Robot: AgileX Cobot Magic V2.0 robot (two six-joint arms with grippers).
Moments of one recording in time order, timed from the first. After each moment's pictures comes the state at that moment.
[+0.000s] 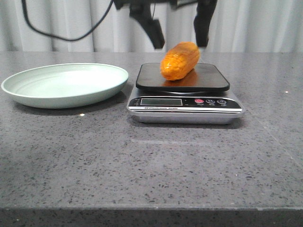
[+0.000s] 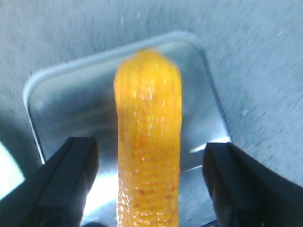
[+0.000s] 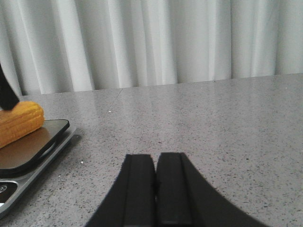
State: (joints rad) left arm -0.65 2.06 -2.14 0.09 1.19 -0.44; right arm 0.02 -0.01 0.03 0.00 -0.02 0.16
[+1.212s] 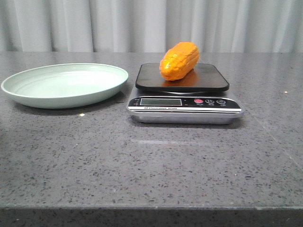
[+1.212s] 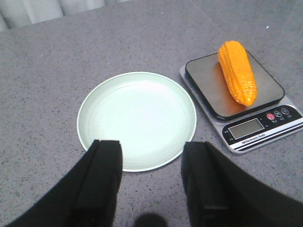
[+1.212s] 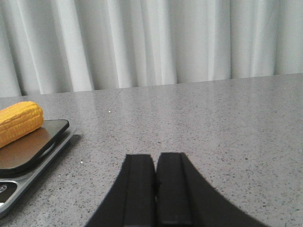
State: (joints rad) left arm -0.68 0.77 -1.05 0.43 0.94 -0.44; right arm 0.02 -0.01 0.03 0.00 -0.02 0.16
